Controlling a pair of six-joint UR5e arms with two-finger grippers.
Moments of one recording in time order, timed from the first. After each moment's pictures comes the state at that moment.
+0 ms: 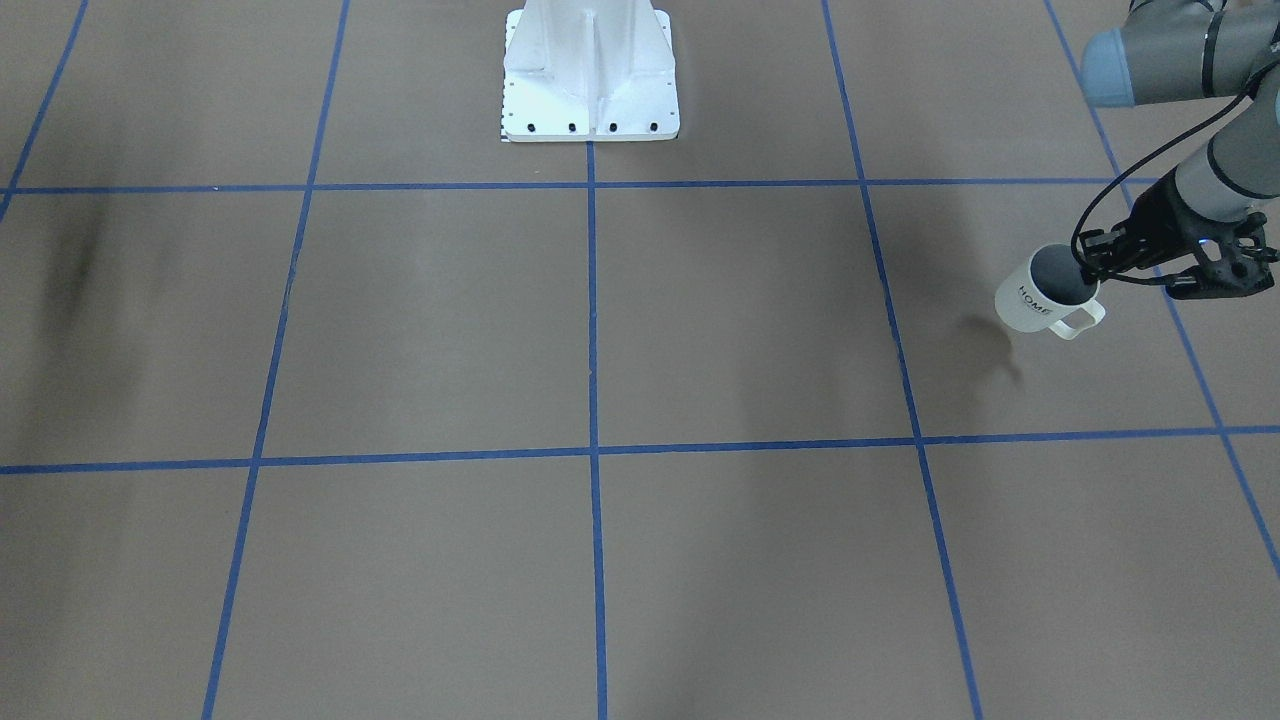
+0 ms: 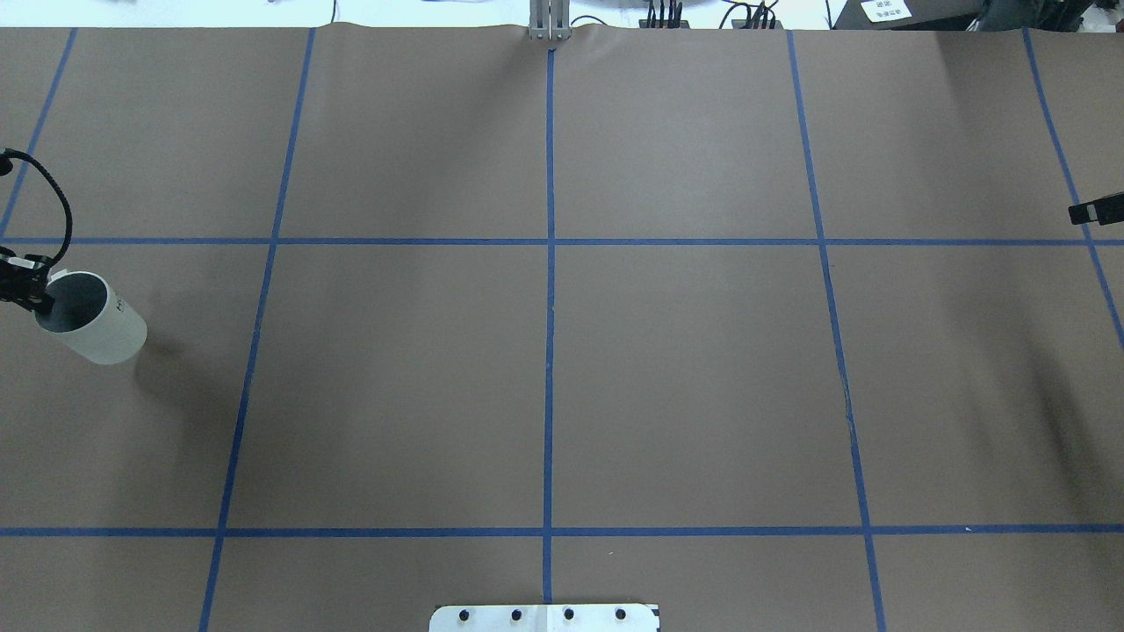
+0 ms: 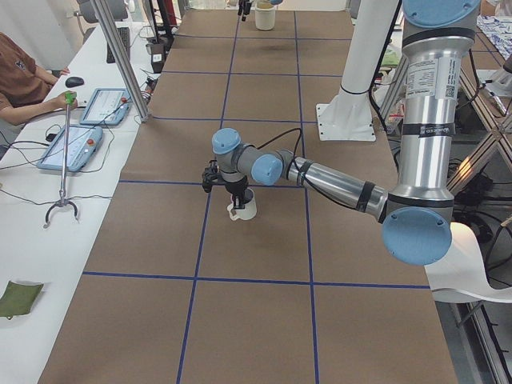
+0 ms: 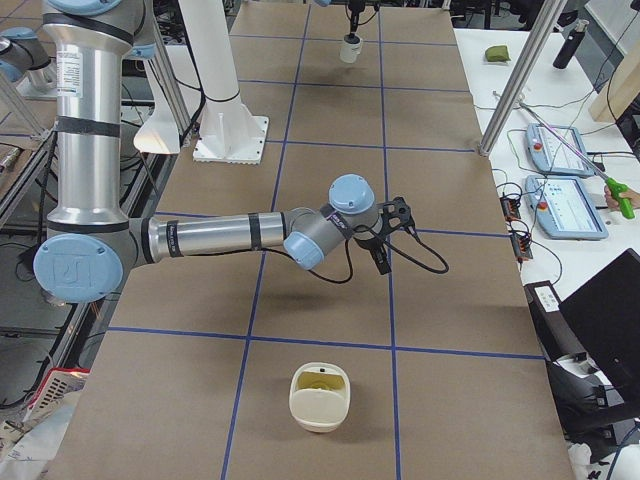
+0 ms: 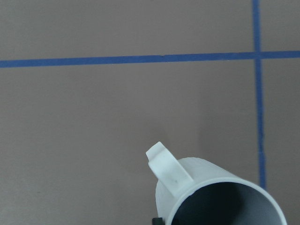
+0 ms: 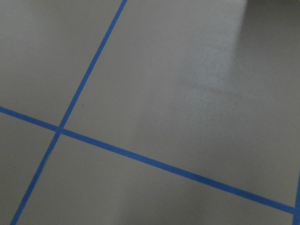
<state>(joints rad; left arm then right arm) -1.09 -1.58 -1.84 -1.63 -2.29 -0.59 1.33 -1.64 1.73 -0.92 2.32 0.39</state>
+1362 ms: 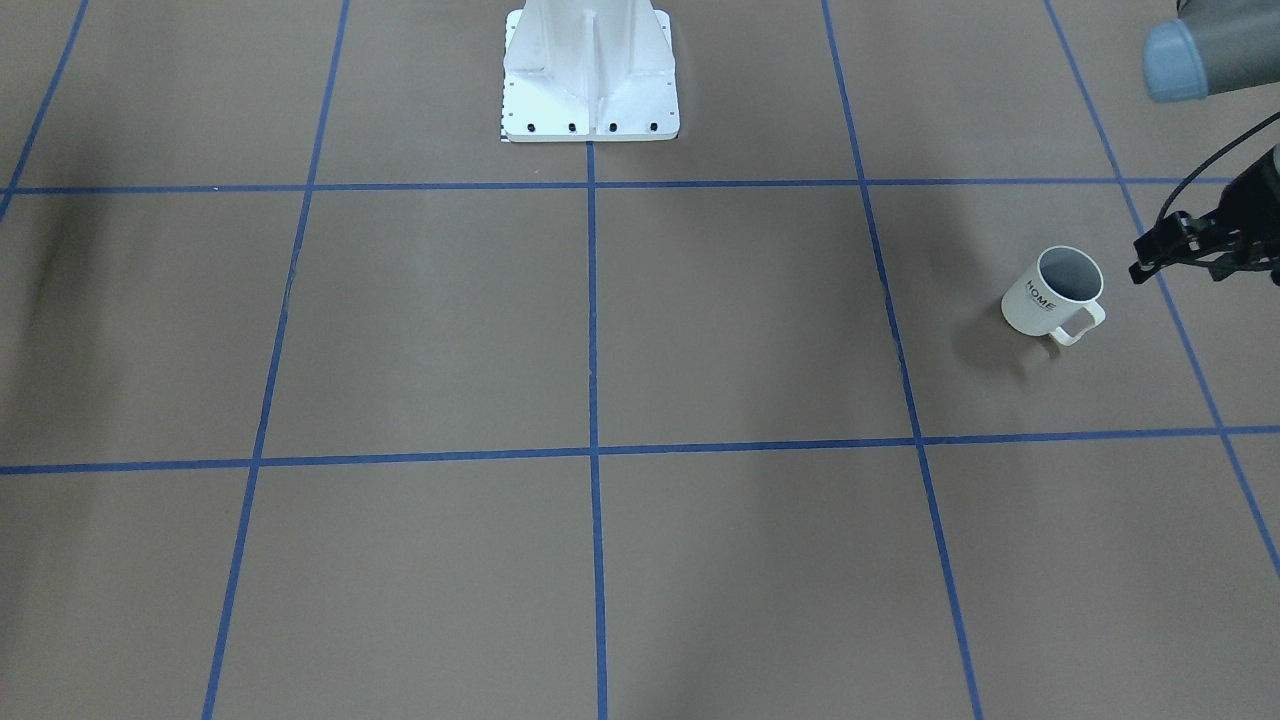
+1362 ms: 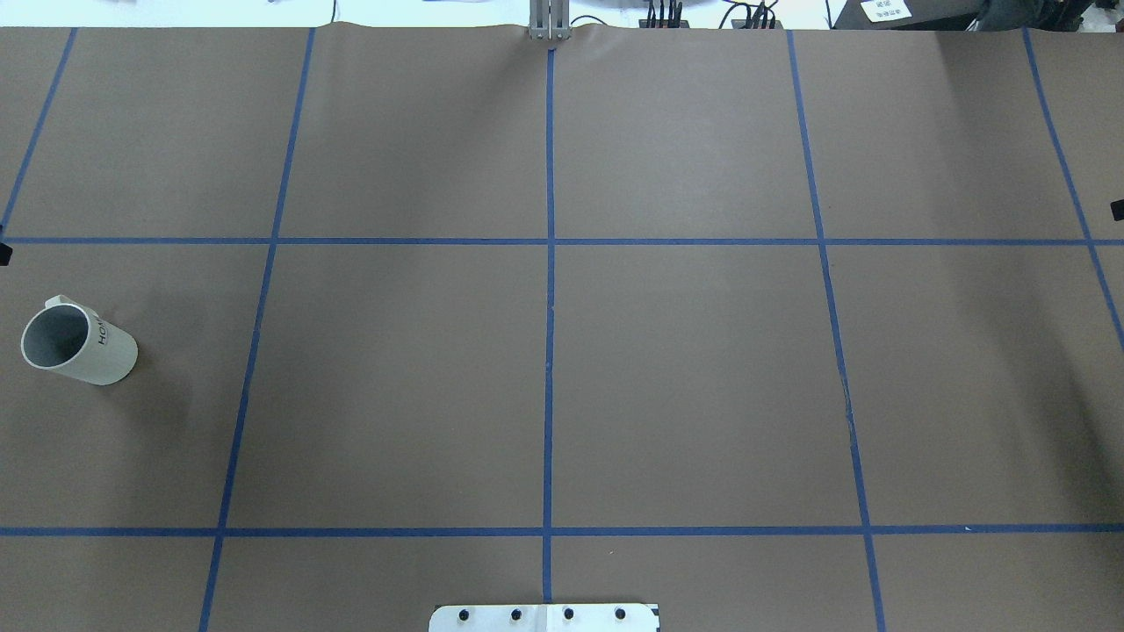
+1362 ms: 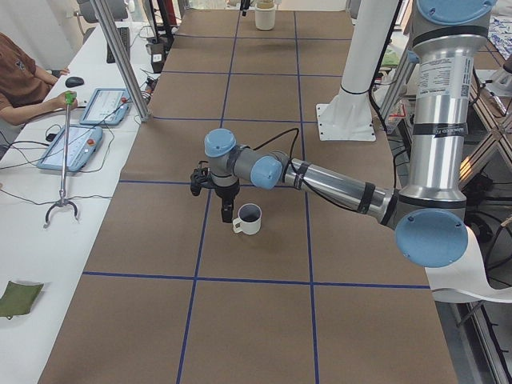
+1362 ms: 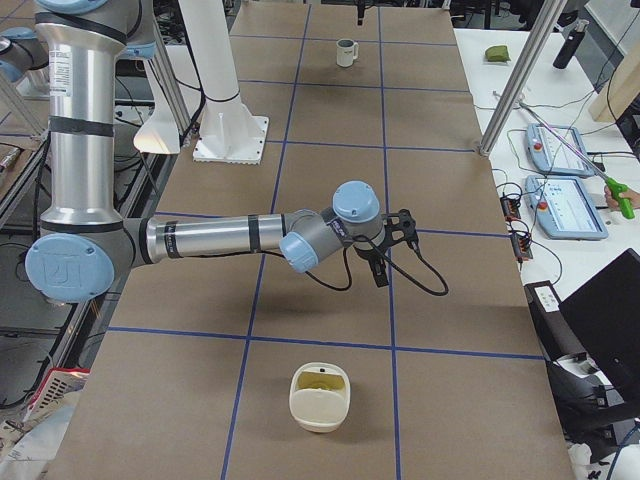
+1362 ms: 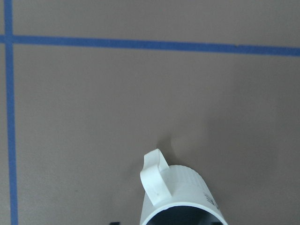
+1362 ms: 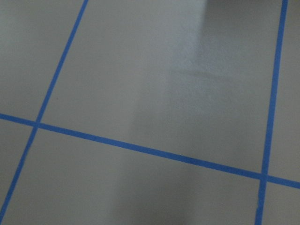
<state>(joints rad) -1.28 -1.57 -1.86 -1.60 -2.30 -0.41 1.41 -1.65 1.73 -1.09 2.37 0.30</state>
